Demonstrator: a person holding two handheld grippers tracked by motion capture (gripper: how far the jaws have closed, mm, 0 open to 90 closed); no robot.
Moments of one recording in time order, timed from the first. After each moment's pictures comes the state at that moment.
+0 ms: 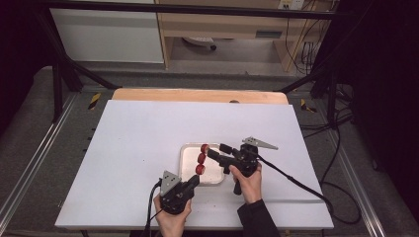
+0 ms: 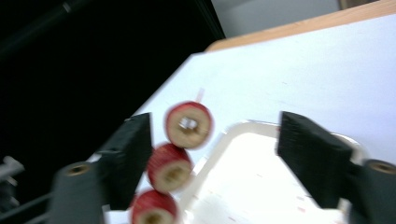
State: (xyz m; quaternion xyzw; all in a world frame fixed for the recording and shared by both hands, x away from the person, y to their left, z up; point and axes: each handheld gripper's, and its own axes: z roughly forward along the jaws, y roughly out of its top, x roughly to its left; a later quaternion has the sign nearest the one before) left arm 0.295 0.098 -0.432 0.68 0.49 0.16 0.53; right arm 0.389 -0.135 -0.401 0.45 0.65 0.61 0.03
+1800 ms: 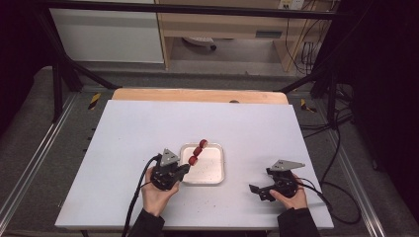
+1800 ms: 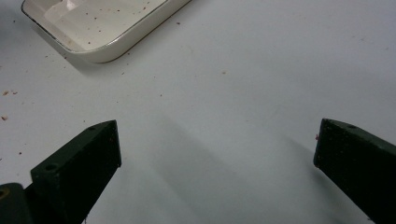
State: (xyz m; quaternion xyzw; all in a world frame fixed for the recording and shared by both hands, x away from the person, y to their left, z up) left arm 0.358 0.123 -0.414 0.80 0.41 0.14 0.41; right arm 0.356 -0.249 -0.456 0.40 0.81 0.40 0.11
